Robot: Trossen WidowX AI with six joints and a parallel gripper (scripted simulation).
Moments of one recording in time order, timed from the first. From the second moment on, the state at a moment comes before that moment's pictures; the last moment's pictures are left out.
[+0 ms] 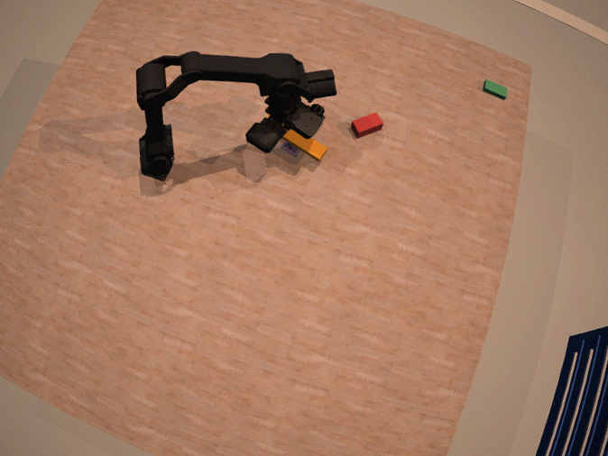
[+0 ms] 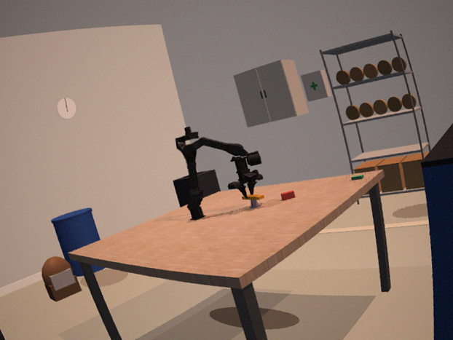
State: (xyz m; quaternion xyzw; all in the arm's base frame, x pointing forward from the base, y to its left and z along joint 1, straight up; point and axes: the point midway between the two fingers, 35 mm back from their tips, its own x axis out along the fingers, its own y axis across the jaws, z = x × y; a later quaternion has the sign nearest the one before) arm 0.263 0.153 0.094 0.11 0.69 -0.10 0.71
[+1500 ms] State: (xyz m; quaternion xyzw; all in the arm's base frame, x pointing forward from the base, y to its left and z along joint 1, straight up) arm 0.263 0.153 0.094 0.11 0.69 -0.10 0.71
